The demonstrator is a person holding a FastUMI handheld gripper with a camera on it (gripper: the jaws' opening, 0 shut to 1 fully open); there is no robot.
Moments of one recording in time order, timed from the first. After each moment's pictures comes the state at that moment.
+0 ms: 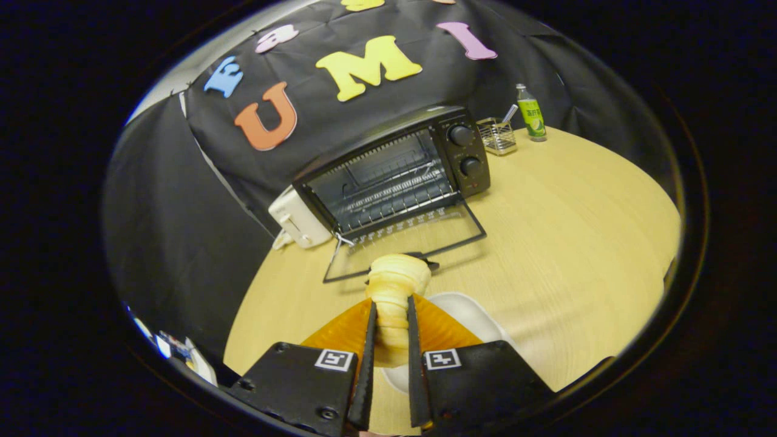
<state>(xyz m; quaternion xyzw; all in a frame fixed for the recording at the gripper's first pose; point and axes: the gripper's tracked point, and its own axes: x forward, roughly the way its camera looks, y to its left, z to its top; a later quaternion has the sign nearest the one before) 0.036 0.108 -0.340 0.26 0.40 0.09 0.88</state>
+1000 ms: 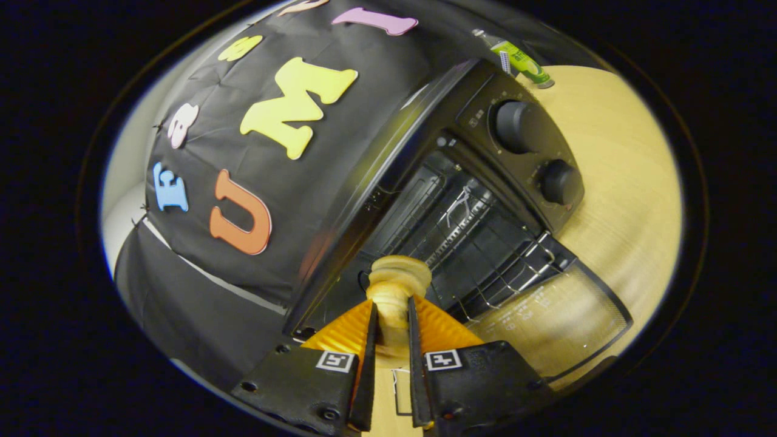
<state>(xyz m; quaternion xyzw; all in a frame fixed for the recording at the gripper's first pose) 0.263 0.147 -0.384 0.48 0.34 0.05 0.80</state>
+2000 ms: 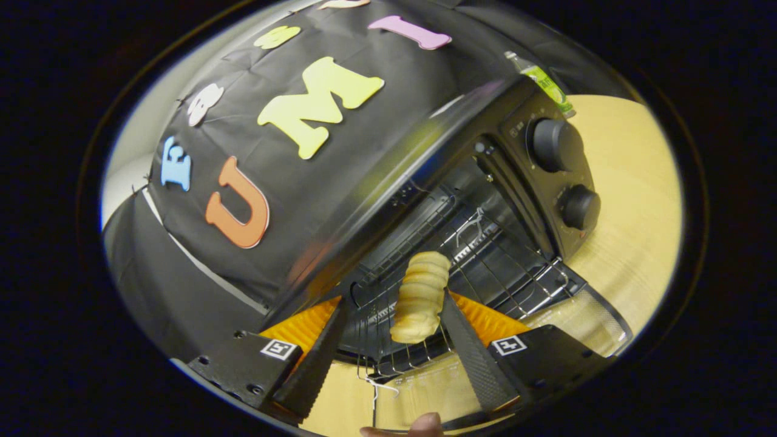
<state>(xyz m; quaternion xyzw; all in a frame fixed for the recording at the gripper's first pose) 0.253 0.148 -0.374 0.39 0.30 0.05 0.87</state>
